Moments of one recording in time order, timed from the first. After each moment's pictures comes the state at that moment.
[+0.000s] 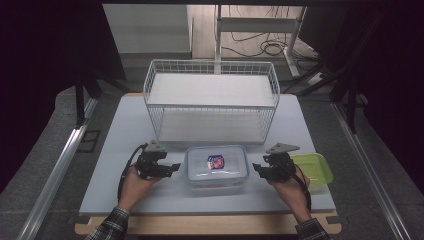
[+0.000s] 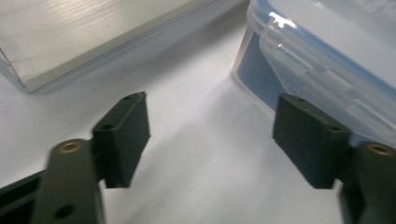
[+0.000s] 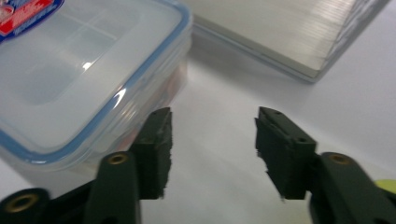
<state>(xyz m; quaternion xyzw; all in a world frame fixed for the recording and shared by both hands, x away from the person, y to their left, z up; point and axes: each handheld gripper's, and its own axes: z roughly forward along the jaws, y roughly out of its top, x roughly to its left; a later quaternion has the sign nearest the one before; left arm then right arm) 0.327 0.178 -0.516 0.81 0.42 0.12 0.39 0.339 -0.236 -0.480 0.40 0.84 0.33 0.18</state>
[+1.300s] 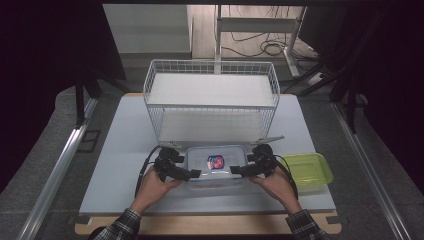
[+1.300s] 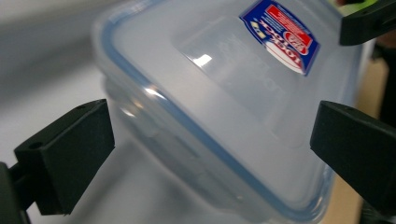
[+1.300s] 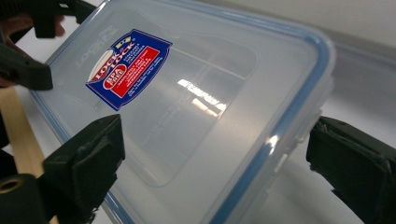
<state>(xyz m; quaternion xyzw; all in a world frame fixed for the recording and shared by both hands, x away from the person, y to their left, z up) 0.336 0.126 -0.511 0.80 0.41 -0.04 0.44 0.363 -0.195 -0.487 0.39 0.83 0.39 -0.01</state>
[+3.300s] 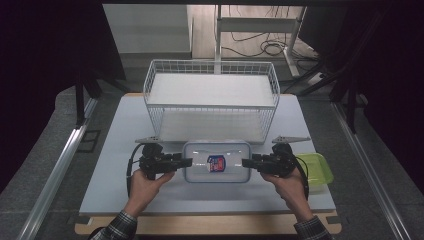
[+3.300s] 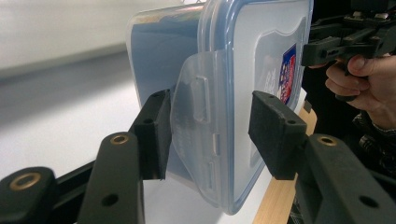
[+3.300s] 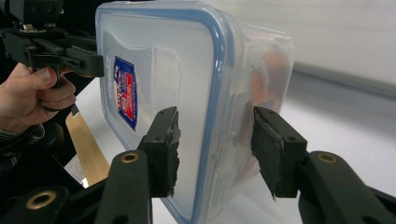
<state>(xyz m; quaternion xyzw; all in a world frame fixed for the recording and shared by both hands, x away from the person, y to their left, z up) 0.313 0.159 -0.470 0.74 0.42 -0.05 0.53 0.338 -0.230 -0.445 0.39 0.78 0.49 -0.02</state>
